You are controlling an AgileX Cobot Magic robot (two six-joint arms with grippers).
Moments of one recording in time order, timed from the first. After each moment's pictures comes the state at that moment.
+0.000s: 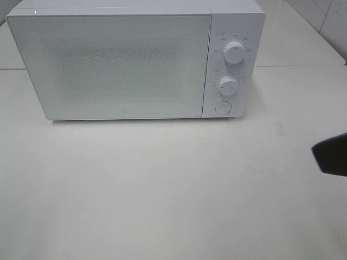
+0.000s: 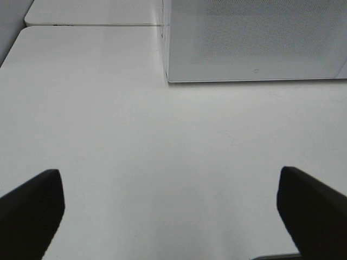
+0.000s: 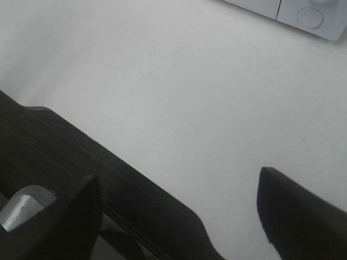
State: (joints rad) left arm 0.04 -0.01 -0.52 -0.16 1.09 0.10; right arm 0.61 0.72 -0.78 0.14 0.91 0.03
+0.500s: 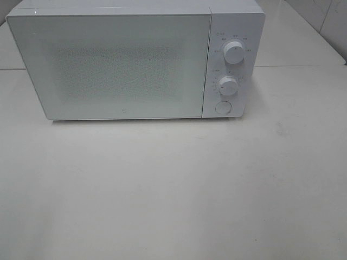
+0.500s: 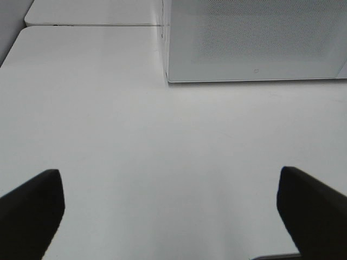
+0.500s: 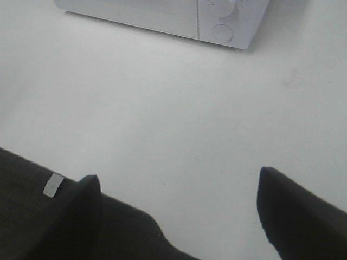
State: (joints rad) left arm 0.04 -0.01 -0.52 -0.16 1.09 0.10; right arm 0.40 0.35 -0.64 0.09 0.98 0.03
